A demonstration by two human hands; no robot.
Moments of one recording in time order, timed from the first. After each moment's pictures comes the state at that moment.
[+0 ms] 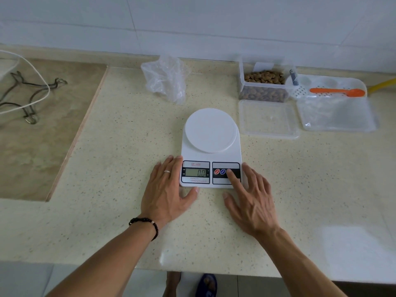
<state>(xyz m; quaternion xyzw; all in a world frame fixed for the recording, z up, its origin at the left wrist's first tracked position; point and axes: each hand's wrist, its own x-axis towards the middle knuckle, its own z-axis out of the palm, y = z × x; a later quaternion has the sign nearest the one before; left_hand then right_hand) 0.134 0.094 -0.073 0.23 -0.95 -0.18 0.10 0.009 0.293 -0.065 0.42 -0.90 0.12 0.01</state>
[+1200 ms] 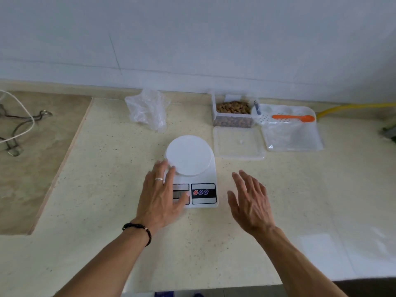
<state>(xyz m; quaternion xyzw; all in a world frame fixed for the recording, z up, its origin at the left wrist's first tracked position) 0.098 0.095 -0.024 0.21 -0.96 -0.17 0.09 -0.030 0.308 -0.006 0.36 -0.93 0.11 0.00</state>
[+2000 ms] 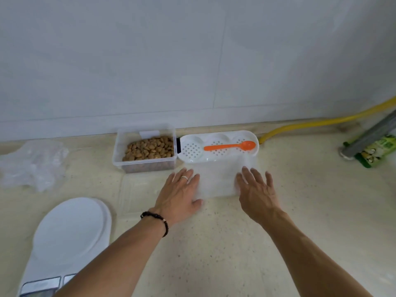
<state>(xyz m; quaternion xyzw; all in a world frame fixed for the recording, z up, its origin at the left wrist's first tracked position) -0.231 0.236 -0.014 0.05 -0.99 -0.08 -0.09 -0.335 0.440 -0.018 0.32 -0.94 -0.09 -0.07</state>
